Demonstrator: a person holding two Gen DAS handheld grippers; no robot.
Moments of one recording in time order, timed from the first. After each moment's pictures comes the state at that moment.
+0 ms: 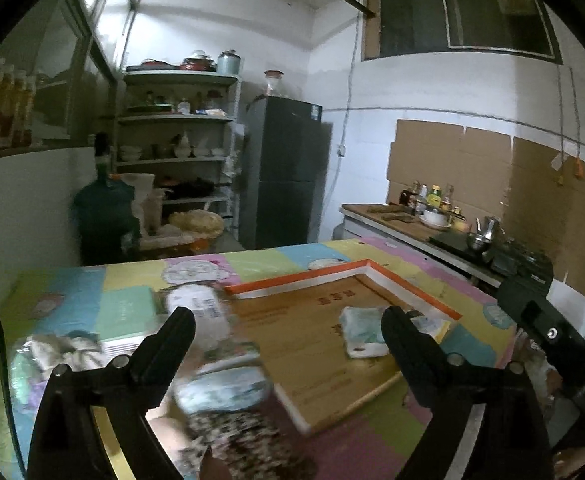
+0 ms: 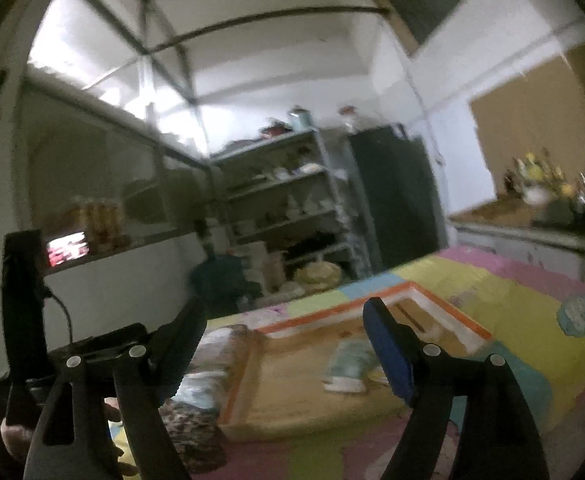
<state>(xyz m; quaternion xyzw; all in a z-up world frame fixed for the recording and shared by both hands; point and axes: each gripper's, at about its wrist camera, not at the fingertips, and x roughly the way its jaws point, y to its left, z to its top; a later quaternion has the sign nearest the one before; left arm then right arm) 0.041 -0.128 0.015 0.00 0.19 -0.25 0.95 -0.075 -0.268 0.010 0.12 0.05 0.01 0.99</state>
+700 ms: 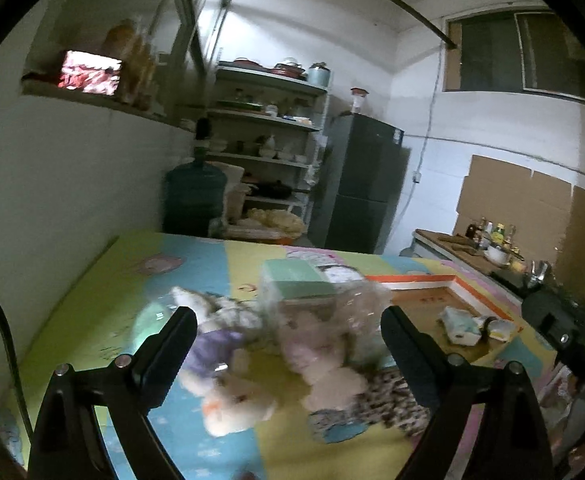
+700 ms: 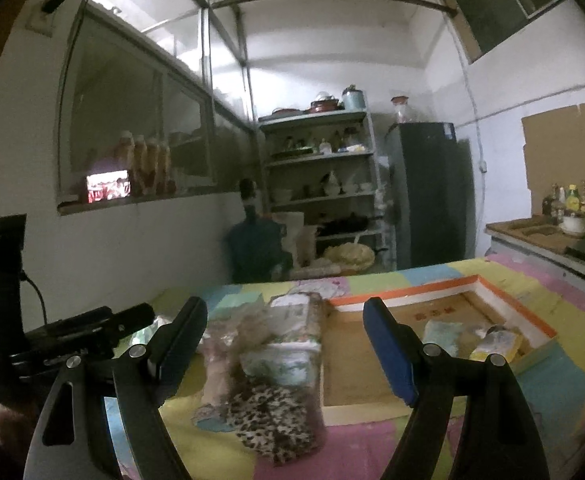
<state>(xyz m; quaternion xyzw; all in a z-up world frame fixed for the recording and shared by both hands) 0.021 0.016 -0.012 -0.07 0.19 -0.13 0.97 -0.035 -0.156 0.009 0.06 0.11 0.06 0.99</state>
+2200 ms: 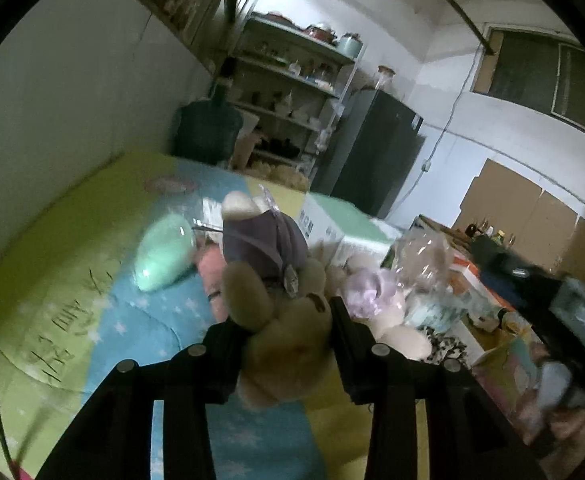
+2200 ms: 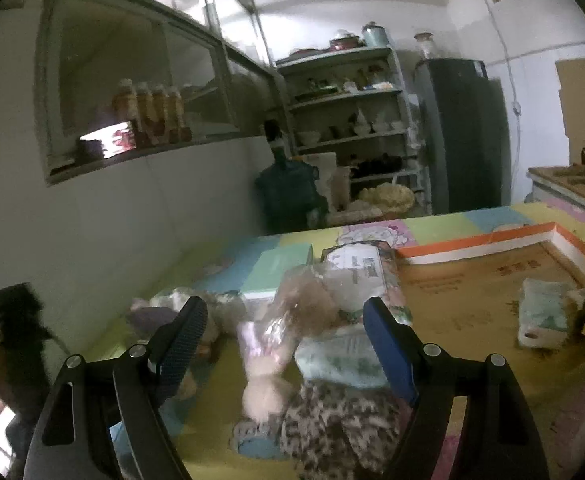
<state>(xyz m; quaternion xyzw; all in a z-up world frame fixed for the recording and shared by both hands) 0.057 0.051 -0.079 -0.15 0.26 -0.15 0.94 0.064 -0.127 -0.029 0.10 0.21 0.11 0.97</state>
